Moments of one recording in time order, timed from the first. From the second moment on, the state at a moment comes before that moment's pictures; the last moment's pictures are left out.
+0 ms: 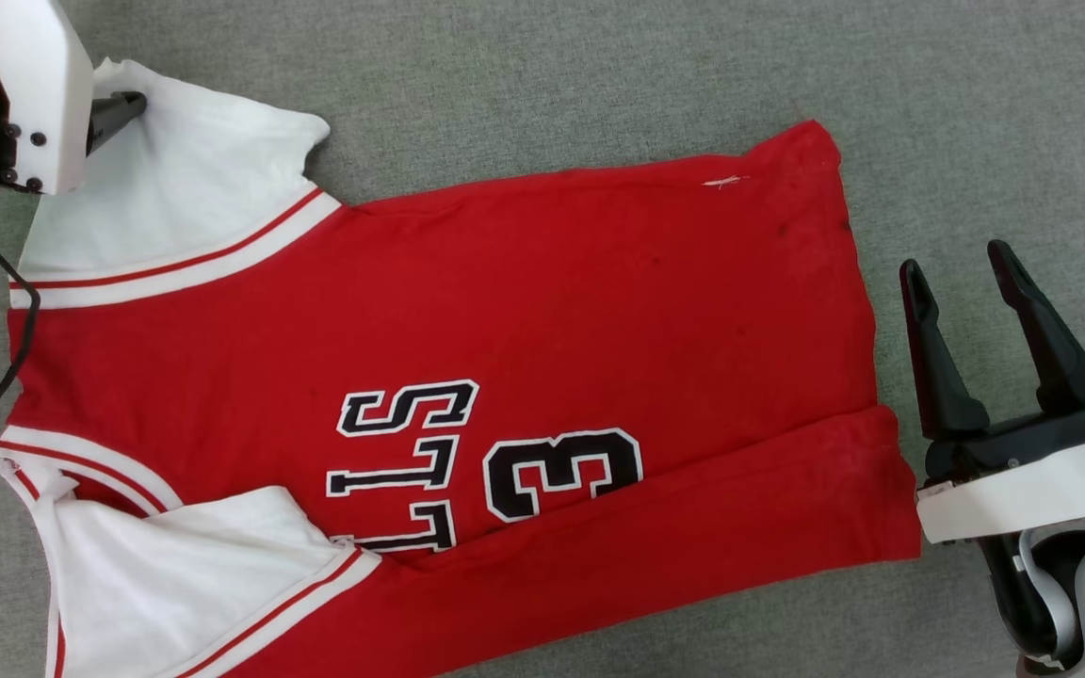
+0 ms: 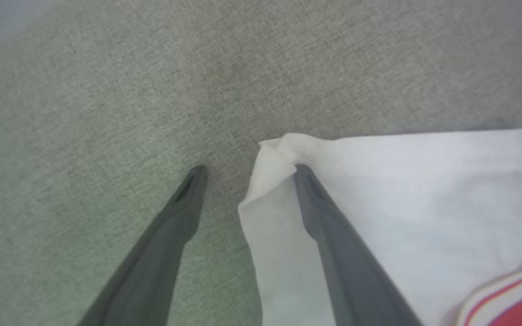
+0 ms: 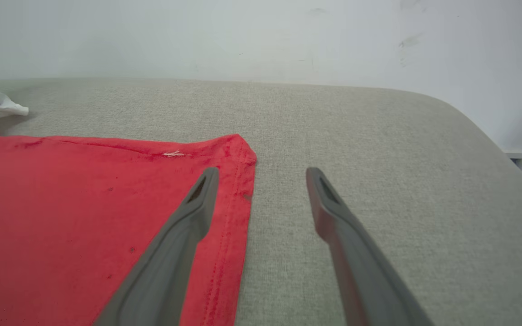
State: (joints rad) left arm -1.40 0.78 -1.14 0.67 -1.11 -0.12 0.69; right arm -0.19 -0.16 0.03 -0.15 0.21 0.13 -0.07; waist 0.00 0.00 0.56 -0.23
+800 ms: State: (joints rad) left arm -1.37 0.72 -1.20 0.57 -1.09 -0.13 0.43; right arm -0.41 -0.46 0.10 -0.15 0.35 0.13 0.36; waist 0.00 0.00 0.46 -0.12
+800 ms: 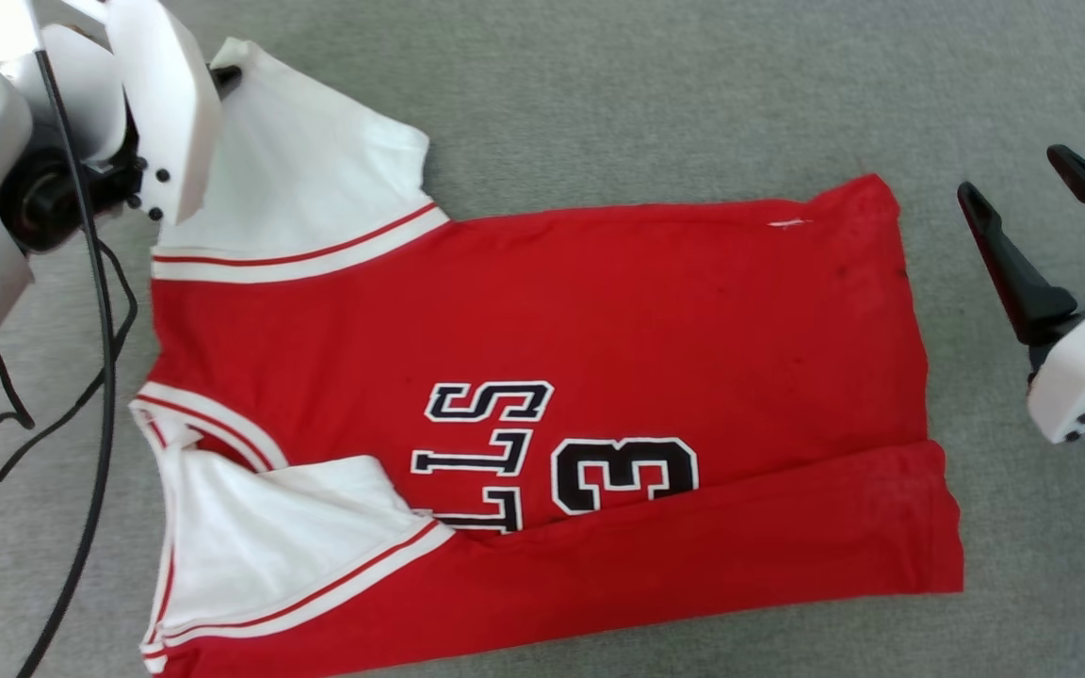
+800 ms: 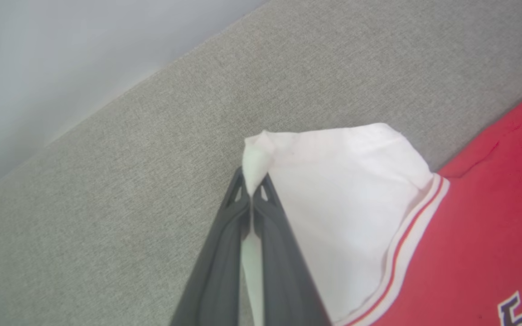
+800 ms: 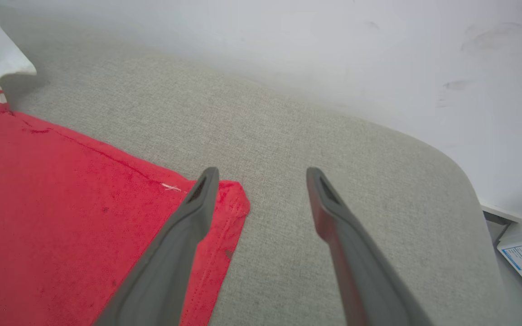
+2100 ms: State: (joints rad) left arm -1.41 0.69 -1.24 0.44 -1.04 -0.13 0.25; right arm -0.85 -0.65 0.60 0.36 0.60 0.13 0.82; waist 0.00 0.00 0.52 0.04
